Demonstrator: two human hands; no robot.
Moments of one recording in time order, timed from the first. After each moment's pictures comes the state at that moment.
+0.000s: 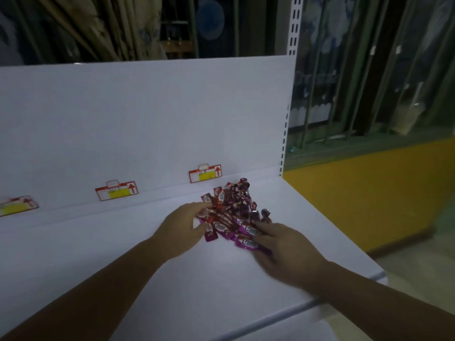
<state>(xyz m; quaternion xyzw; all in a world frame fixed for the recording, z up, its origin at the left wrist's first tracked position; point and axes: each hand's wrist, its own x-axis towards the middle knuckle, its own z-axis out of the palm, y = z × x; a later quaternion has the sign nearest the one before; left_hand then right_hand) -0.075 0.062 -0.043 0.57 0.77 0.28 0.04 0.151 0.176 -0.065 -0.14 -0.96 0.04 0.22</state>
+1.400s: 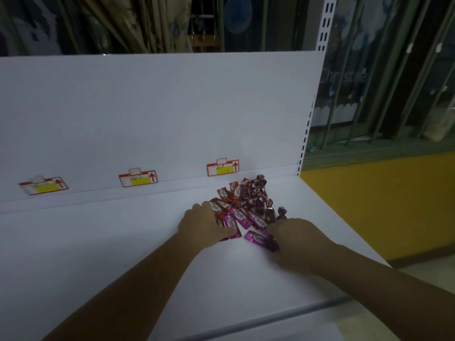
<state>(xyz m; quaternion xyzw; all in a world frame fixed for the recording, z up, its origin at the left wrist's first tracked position) -0.054 0.073 -0.046 0.40 0.90 0.18 0.08 0.129 0.180 -0.038 -0.22 -0.98 -0.02 0.00</state>
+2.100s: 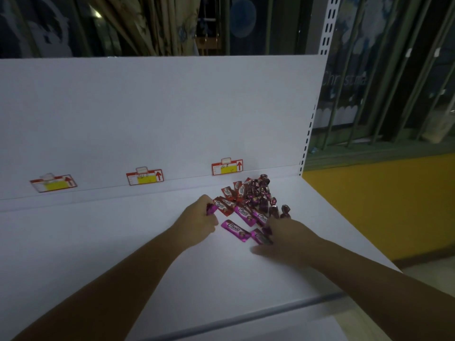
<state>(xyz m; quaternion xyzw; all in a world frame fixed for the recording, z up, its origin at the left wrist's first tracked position) -0.067 0.047 -0.035 0.41 0.81 0.38 0.20 0.112 0.169 -0.043 -0.28 -0.95 0.13 0.01</state>
